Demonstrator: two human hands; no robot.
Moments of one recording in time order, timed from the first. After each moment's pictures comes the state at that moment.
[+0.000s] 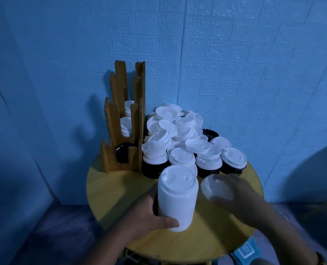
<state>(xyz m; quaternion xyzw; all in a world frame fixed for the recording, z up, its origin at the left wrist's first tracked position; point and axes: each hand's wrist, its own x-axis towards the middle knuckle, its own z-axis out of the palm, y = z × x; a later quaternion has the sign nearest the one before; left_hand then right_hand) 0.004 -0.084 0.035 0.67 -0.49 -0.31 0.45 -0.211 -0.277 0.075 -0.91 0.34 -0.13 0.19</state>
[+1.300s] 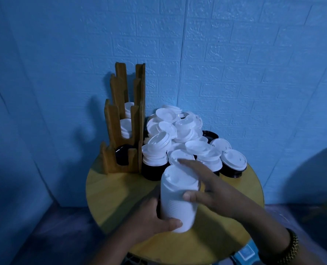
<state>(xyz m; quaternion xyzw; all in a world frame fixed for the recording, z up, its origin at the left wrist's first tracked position) -0.002 -0.087 0.035 0.70 -0.49 -0.28 0.44 -0.162 -0.247 0.105 -0.90 0.07 -0.19 0.40</state>
